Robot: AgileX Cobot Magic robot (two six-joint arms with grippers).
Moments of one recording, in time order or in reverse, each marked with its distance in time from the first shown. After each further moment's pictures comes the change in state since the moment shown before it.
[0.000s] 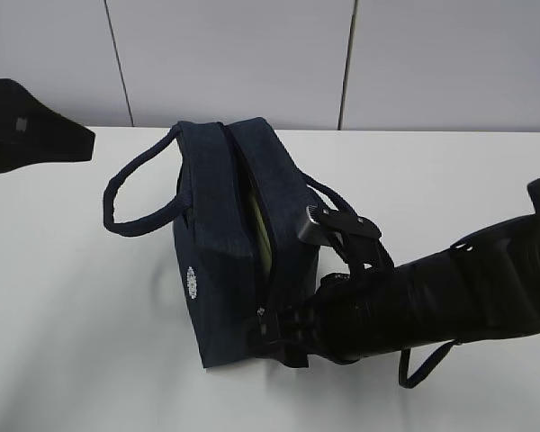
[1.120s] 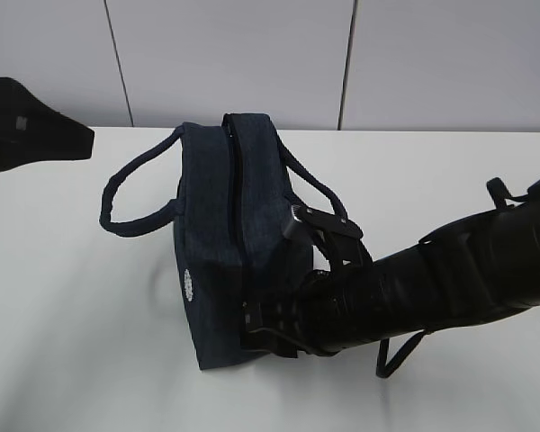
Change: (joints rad) left arm 0.000 0.000 0.000 0.000 -0.006 0.000; right arm 0.000 0.093 -0.073 0.000 0.006 0.037
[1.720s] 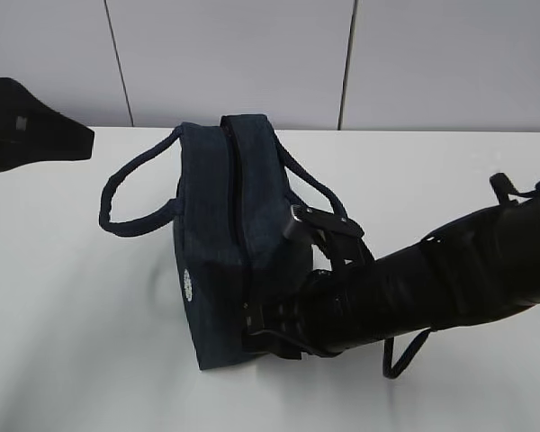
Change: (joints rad) left arm 0.000 0.000 0.000 0.000 0.000 0.000; right arm 0.000 -0.019 0.000 -0.091 0.000 0.076
